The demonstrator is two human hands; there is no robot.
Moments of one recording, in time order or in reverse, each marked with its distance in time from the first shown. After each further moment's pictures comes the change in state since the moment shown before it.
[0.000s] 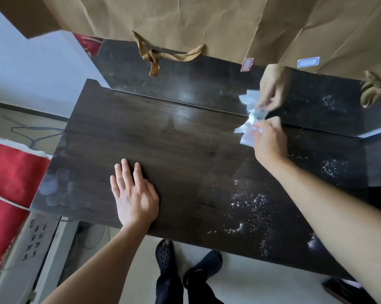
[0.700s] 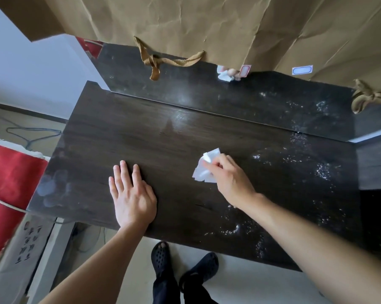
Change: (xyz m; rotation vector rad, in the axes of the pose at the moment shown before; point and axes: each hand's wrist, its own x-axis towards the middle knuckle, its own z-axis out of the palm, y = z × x) left_hand 0.000 -0.002 -0.001 0.006 -0.029 0.007; right_hand -0.084 -0.036 0.031 0.046 -0.294 -0.492
